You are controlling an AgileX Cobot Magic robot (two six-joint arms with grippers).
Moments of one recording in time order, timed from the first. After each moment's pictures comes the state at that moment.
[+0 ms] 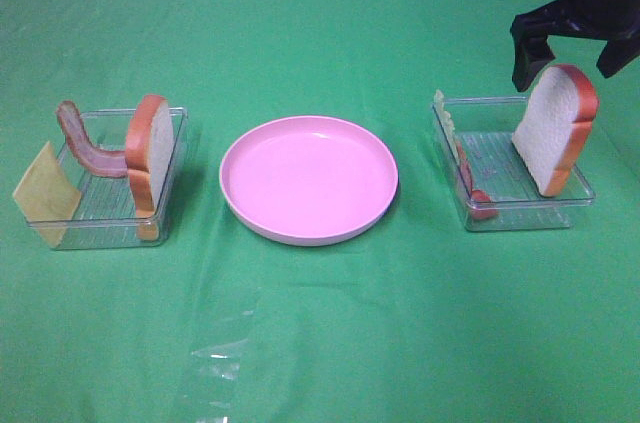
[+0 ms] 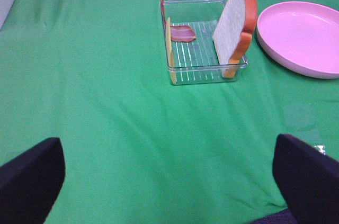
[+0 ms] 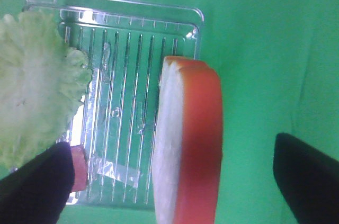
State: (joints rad) left arm 0.03 0.01 -0.52 -0.11 1.08 0.04; right arm 0.05 2.03 -1.66 -0.06 0.99 -0.12
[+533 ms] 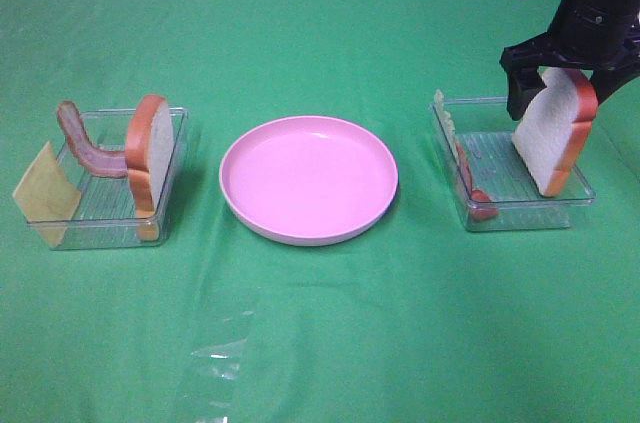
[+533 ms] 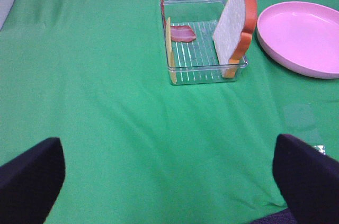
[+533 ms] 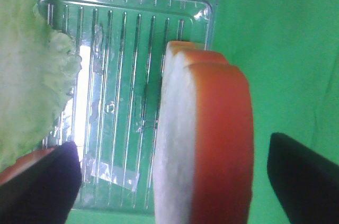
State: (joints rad) left arm 0.03 0.01 -0.52 -0.11 1.08 0.04; right arm 0.05 2.10 -1.66 -0.06 0.99 -0.12
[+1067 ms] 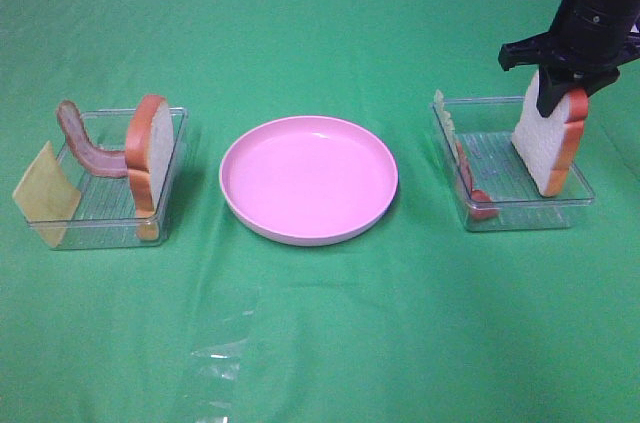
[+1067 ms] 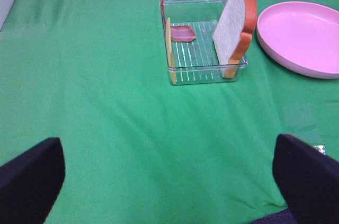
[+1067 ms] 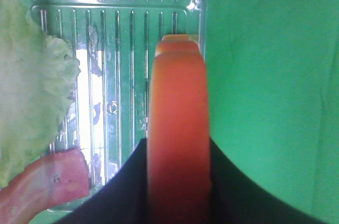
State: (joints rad) left arm 0.03 0.01 -0.52 -0.11 1.08 0.04; right arm 0.05 2.10 -1.66 -0.06 1.00 -0.02
